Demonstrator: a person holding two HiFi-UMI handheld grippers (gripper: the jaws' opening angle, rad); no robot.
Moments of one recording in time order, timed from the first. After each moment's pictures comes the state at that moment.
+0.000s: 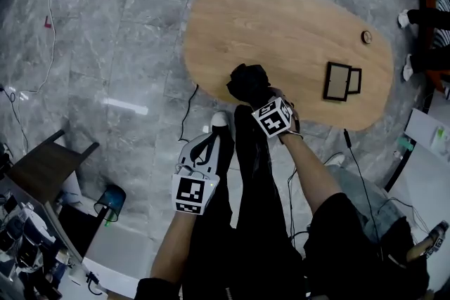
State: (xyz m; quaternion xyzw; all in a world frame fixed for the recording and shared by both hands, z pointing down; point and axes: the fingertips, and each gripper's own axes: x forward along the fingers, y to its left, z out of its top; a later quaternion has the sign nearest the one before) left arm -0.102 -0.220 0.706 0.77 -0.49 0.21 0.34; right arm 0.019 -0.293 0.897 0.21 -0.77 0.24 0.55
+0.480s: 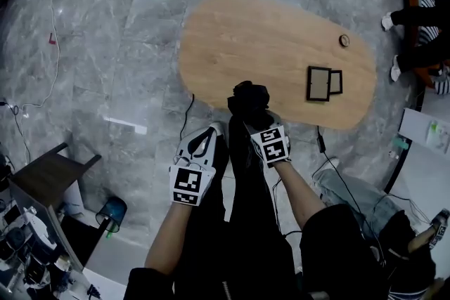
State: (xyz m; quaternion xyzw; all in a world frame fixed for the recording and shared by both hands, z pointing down) left arm -0.083 -0.242 0.657 0.80 -0.48 0.21 0.29; right arm 0.041 -0.261 0.800 0.33 -0.79 0.31 0.43
